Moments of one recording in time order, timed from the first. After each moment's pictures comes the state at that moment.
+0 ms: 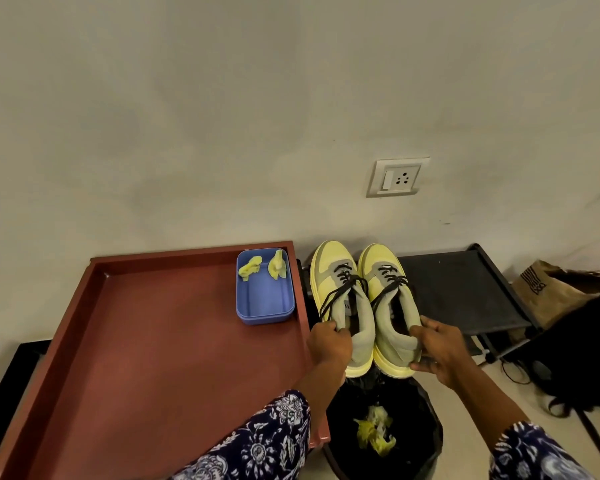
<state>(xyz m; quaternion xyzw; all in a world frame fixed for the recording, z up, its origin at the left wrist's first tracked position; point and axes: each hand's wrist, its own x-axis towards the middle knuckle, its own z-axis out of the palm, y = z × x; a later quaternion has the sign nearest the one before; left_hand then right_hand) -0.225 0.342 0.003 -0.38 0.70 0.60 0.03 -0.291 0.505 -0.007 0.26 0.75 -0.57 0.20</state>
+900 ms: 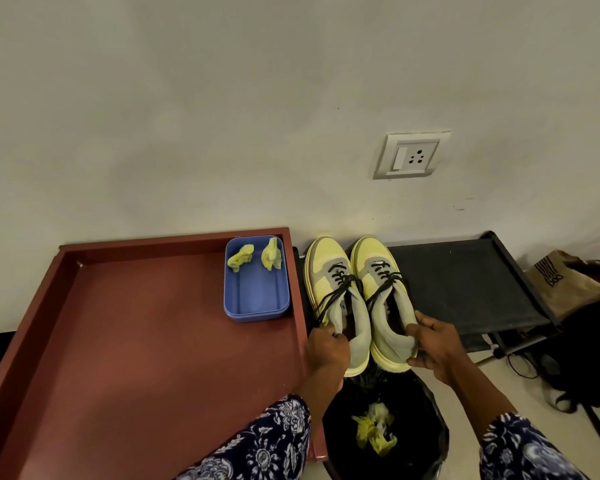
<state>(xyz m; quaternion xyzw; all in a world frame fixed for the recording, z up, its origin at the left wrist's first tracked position) -0.252 0.343 -0.065 -0.41 0.71 0.57 0.06 -0.322 0.498 -0.054 0.26 0.75 -0.57 0.23</state>
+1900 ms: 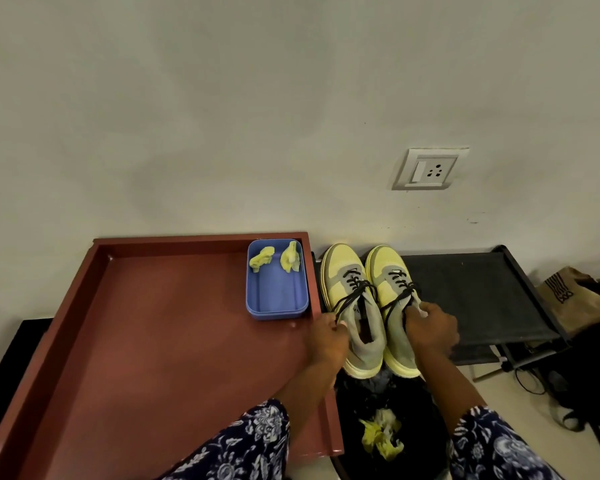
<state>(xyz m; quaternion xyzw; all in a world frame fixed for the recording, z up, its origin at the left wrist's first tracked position) -0.235 0.308 -0.036 -0.35 0.70 0.62 0.02 -0.314 0.442 -0.033 0.22 0.90 -0.37 0.01</state>
